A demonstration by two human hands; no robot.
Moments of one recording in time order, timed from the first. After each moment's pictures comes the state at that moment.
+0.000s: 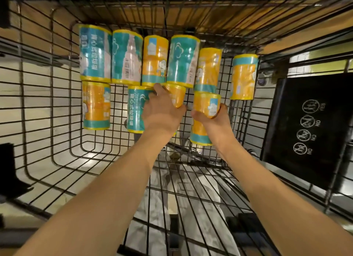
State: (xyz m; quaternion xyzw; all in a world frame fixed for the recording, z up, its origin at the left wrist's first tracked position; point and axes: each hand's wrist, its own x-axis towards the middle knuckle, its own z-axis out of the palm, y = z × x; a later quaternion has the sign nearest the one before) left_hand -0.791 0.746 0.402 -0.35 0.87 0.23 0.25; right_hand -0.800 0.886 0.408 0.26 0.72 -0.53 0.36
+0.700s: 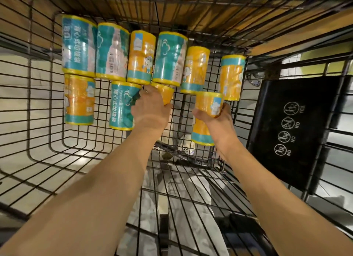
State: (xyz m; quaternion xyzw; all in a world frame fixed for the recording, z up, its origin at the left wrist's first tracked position) left_hand -0.791 0.751 0.398 -0.33 0.89 0.14 0.30; right_hand -0.806 0.919 0.412 0.25 0.75 -0.51 0.35
